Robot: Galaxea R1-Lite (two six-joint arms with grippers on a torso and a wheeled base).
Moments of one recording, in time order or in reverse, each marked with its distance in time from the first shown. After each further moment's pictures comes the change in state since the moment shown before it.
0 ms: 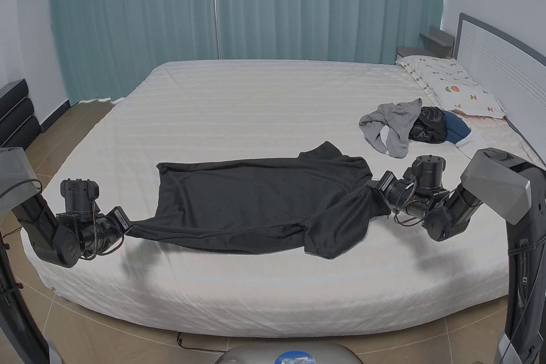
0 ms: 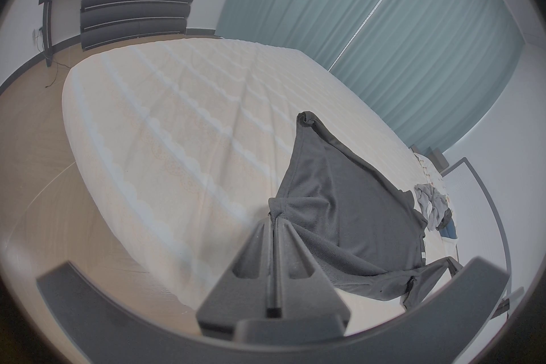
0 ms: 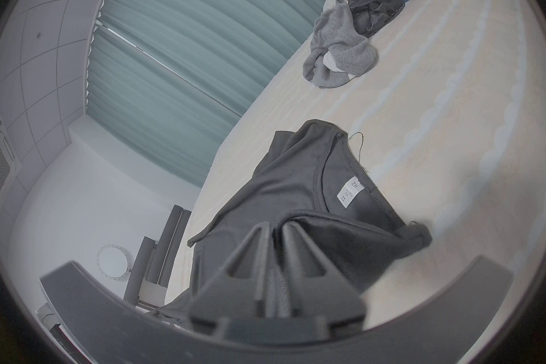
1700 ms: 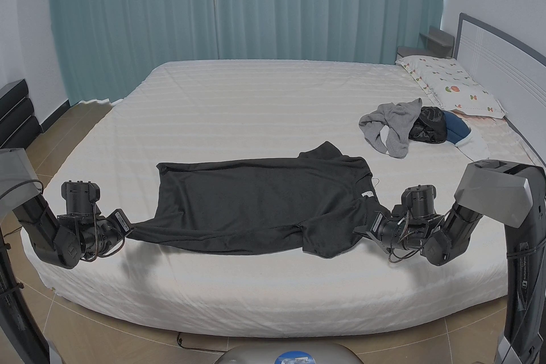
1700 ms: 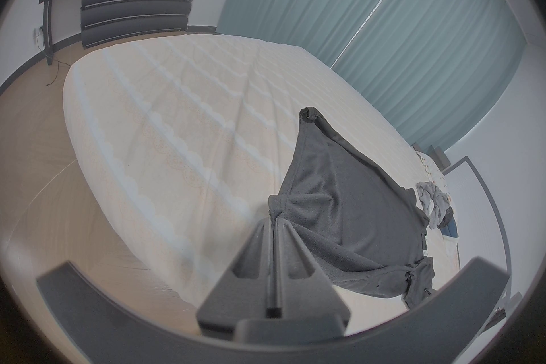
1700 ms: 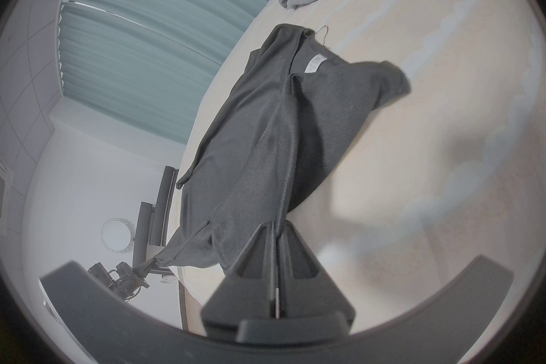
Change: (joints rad) left arm -0.003 0.002 0.009 0.003 -0.002 -0.001; right arm 0.063 -0.063 0.258 0.080 0.119 -0.009
